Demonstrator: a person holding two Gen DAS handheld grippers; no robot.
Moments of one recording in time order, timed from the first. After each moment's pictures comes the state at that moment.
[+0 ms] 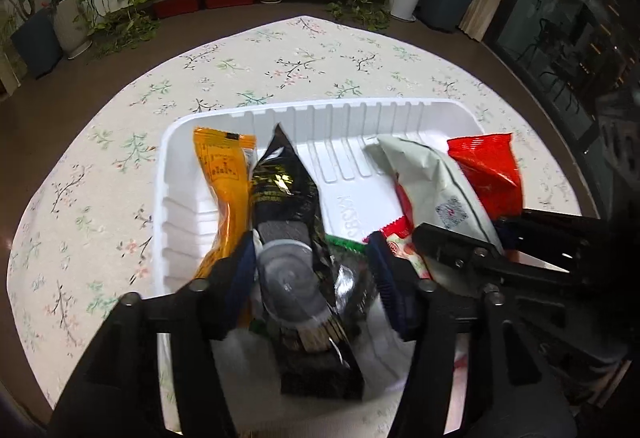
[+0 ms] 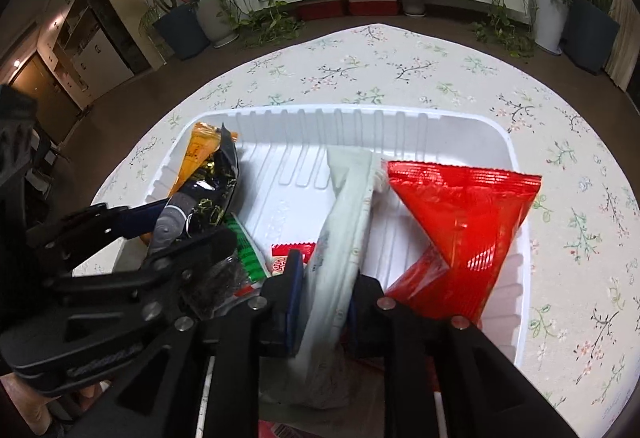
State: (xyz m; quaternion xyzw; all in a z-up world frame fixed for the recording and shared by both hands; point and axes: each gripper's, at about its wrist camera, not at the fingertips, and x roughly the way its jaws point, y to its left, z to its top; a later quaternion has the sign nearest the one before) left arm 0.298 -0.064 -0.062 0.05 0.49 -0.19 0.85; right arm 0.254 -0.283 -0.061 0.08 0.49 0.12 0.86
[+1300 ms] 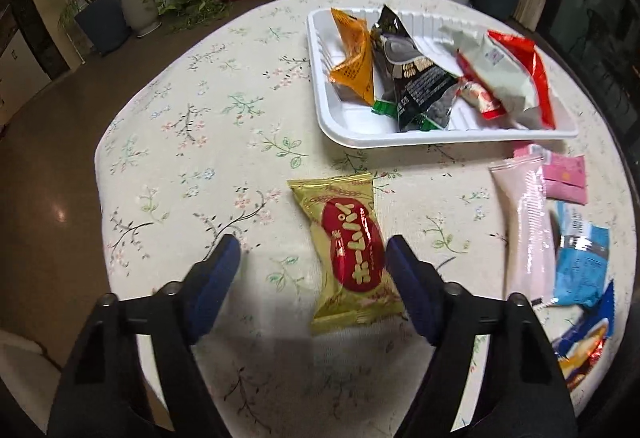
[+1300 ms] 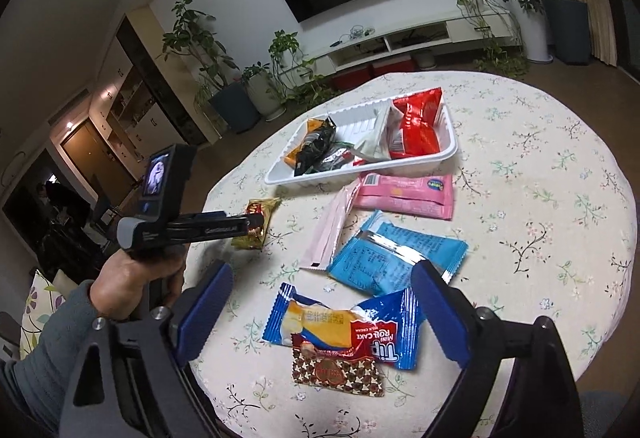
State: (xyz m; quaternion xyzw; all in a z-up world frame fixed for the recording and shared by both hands) left arm 0.170 0.025 -0.078 0.09 0.51 -0.07 0.85; right arm -0.025 -0.309 -0.017 0.18 0.35 0.17 0.90
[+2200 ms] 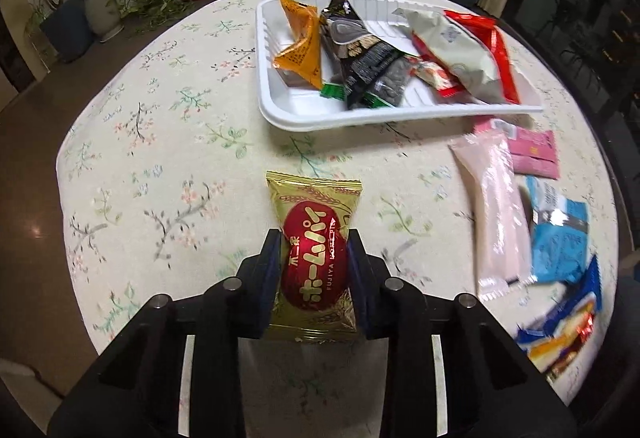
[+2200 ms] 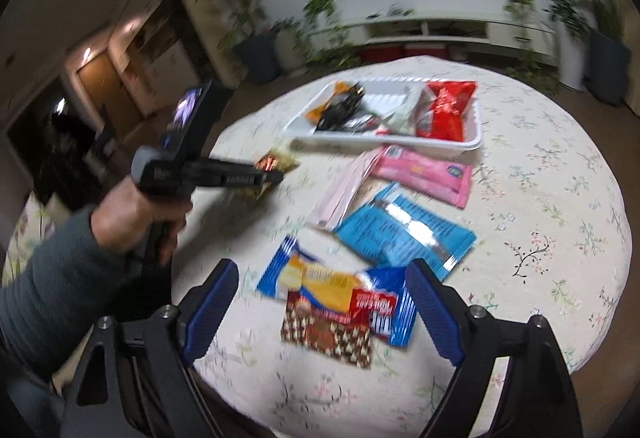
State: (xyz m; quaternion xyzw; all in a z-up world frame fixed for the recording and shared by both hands) left arm 0.161 0.013 -0.089 0.08 0.51 -0.15 0.84; right arm -0.031 -0.288 -0.018 0.06 0.40 0.23 0.89
